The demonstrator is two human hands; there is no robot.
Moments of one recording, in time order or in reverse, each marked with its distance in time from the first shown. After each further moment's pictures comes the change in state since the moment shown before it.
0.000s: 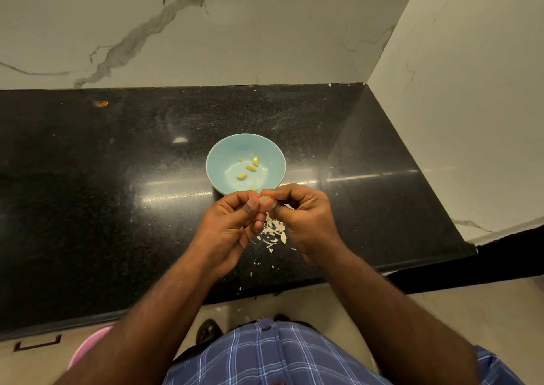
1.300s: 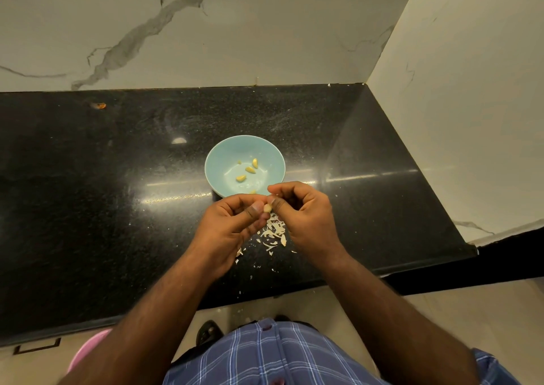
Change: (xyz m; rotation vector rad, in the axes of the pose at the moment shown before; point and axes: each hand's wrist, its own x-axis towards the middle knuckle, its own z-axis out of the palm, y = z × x) left_hand 0.008 0.000 -0.007 0.136 -0.007 0.014; right_hand 0.004 0.004 -0.006 -0.266 0.103 -0.044
